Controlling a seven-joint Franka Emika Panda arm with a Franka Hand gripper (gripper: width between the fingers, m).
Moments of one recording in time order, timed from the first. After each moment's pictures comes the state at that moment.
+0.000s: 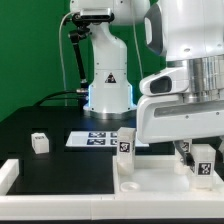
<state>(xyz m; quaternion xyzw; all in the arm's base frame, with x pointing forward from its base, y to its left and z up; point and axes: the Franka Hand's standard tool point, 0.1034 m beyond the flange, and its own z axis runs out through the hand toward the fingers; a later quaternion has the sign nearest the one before) 0.627 0.122 0.068 -1.00 0.05 -0.04 0.06</state>
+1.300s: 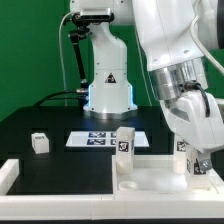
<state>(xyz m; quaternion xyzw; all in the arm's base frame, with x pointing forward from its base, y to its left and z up) 0.623 0.118 0.062 -0.71 0.68 0.04 0.15</state>
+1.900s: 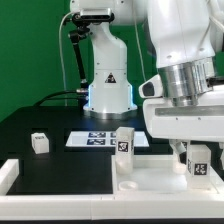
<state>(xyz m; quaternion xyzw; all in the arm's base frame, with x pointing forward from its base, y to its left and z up) 0.624 0.124 0.063 -0.90 0.41 -0.02 0.12</state>
